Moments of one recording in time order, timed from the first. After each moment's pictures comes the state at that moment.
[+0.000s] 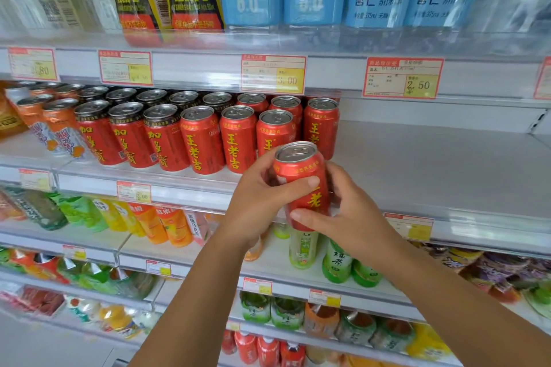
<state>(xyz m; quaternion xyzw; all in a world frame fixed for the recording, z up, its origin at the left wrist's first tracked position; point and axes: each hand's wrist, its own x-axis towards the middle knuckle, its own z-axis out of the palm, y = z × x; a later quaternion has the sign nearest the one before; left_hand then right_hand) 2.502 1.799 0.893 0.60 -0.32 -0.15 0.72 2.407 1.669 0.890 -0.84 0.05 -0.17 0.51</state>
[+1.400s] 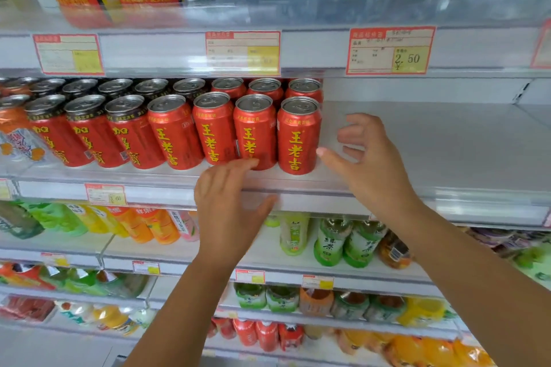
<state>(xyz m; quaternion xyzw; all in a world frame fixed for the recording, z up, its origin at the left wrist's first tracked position) 2.533 1.808 0.825 0.80 -0.36 0.30 0.38 2.424 1.624 0.898 -0.82 0.18 -0.32 0.44</state>
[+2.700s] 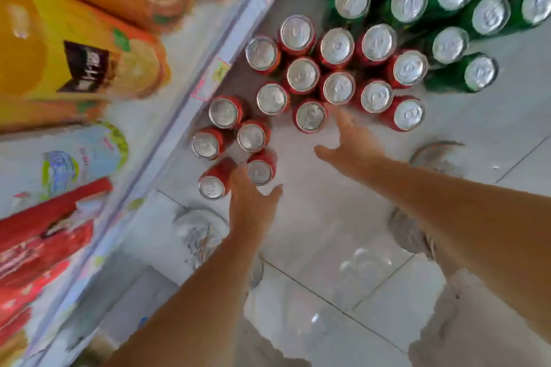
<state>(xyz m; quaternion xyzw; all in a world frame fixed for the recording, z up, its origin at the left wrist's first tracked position) 2.267 1.718 -0.046 0.83 -0.32 -0.46 0.00 2.089 1.621 -0.042 -0.52 0.68 0.13 0.49</state>
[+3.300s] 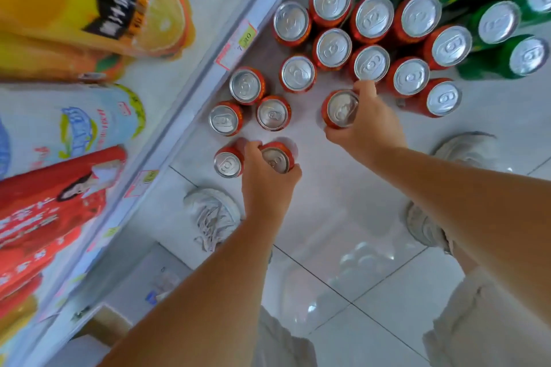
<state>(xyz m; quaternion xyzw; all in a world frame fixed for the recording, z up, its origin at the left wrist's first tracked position) 2.266 1.715 -0.028 0.85 -0.29 -0.43 0.06 2.112 1.629 -0.044 -0.56 0.72 0.04 0.41</state>
